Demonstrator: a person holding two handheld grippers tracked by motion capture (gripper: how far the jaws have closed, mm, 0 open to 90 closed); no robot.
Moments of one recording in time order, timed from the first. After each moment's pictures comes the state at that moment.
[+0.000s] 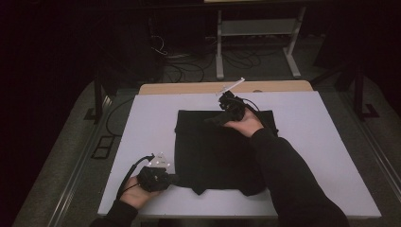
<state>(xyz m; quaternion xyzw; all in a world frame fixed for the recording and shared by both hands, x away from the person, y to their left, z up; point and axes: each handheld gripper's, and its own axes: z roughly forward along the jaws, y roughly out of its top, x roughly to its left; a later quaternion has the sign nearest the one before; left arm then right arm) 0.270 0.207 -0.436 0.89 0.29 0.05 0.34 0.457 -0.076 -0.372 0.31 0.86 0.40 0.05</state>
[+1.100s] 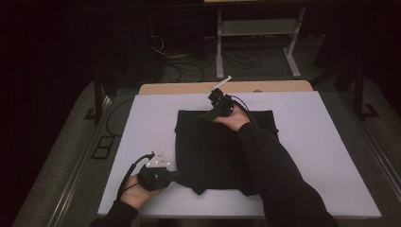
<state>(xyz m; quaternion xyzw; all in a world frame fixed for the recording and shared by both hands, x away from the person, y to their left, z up) 0.267 0.204 -0.424 0.89 0.28 0.07 0.37 0.494 -0.046 -0.395 0.31 0.87 0.38 0.04</state>
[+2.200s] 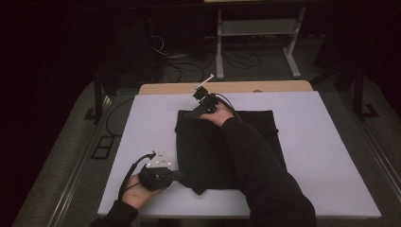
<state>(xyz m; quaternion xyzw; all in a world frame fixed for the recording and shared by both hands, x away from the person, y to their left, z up) 0.266 0.200 -0.422 0.88 0.27 0.07 0.38 0.526 0.002 -0.413 0.31 0.88 0.36 0.03</state>
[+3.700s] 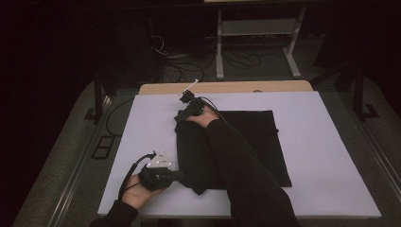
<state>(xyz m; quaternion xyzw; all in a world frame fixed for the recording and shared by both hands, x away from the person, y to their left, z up) 0.267 0.199 -0.422 0.88 0.27 0.07 0.38 0.547 0.051 -0.447 0.31 0.89 0.34 0.03</state>
